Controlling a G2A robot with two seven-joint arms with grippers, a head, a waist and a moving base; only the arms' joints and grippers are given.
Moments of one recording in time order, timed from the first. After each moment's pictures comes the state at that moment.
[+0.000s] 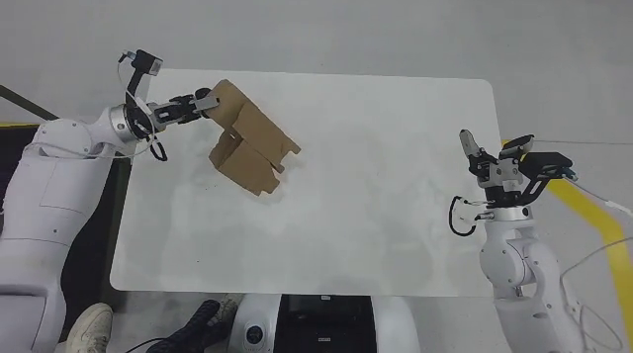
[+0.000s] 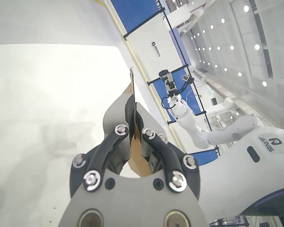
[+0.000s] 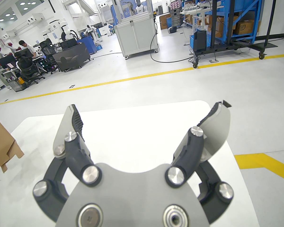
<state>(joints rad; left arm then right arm) 0.92 -0.78 -1.23 -1.17 -0.53 -0.68 -1.14 -1.65 -1.19 1.52 -1.84 -0.96 -0.07 -0.25</state>
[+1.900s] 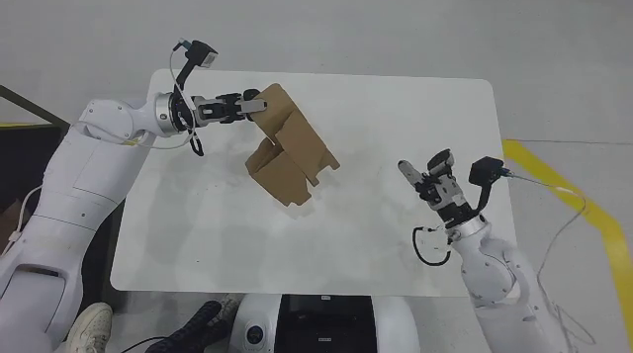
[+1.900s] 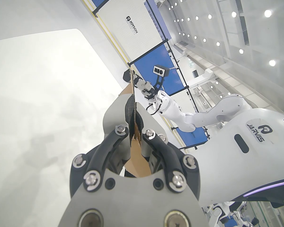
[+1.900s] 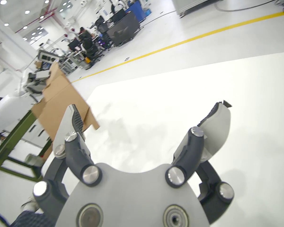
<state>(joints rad) 0.78 -0.83 -1.03 -1.24 -0.61 -0.66 -1.16 -1.65 -1.20 1.38 -1.83 -0.68 -0.40 0.03</state>
